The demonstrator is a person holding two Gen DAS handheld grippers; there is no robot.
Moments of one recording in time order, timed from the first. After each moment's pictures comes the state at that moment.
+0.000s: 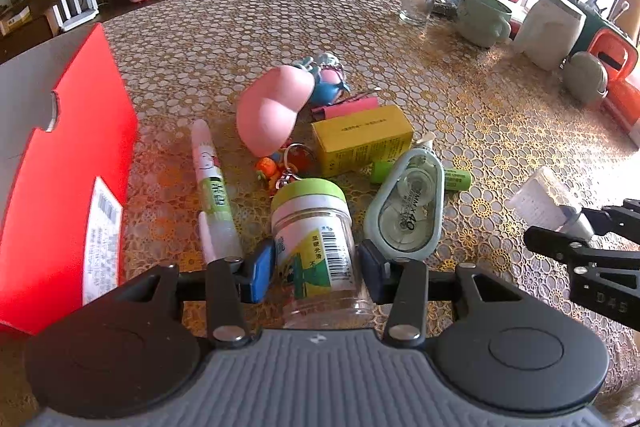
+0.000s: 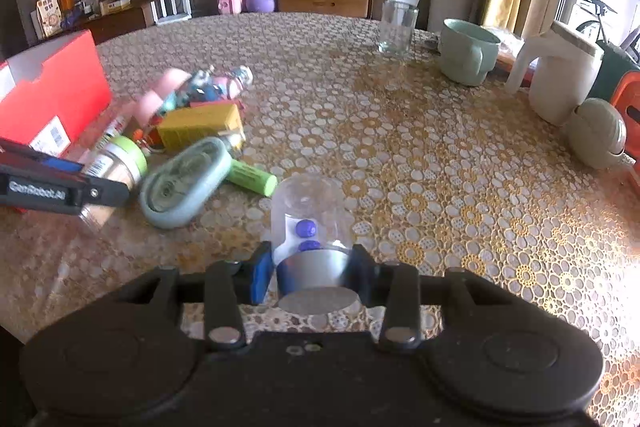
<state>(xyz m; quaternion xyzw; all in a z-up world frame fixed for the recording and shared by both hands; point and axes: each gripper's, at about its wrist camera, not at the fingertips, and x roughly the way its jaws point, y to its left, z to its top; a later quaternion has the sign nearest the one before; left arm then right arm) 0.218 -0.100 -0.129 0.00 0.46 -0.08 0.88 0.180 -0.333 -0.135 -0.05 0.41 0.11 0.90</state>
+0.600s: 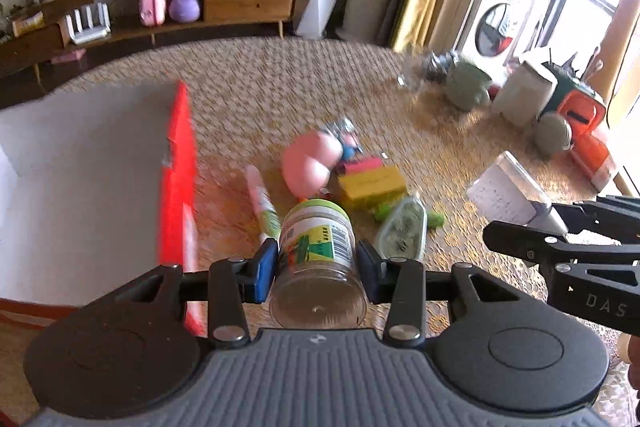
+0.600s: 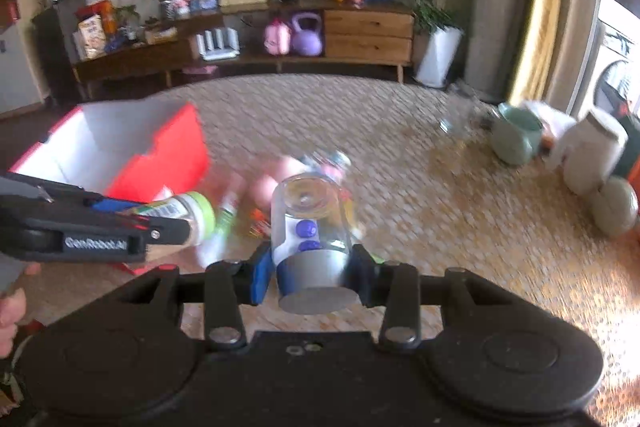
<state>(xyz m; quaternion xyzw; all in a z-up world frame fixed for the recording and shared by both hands) 0.175 -0.044 -0.052 -0.04 0.41 -0.08 0.91 0.153 -0.251 -0.037 -0.04 0.37 0.17 0.91</state>
